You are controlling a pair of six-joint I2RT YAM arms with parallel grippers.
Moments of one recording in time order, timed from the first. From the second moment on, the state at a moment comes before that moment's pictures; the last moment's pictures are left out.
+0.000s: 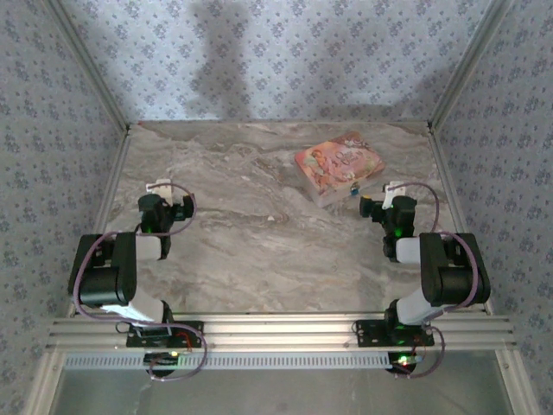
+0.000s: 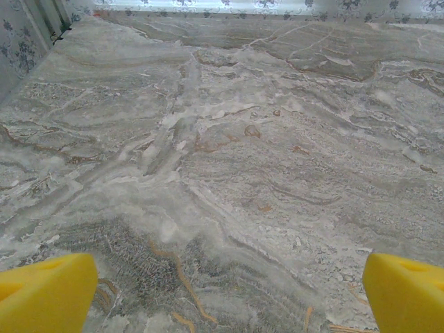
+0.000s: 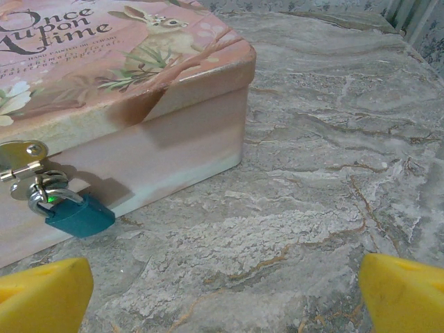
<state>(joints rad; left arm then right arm) 0.03 1.53 0.41 0.72 0.01 -0.03 -0.02 1.52 0.37 0.74 0.03 -0.02</state>
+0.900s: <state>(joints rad) 0.03 1.53 0.41 0.72 0.01 -0.03 -0.04 1.52 0.37 0.74 0.01 -0.02</state>
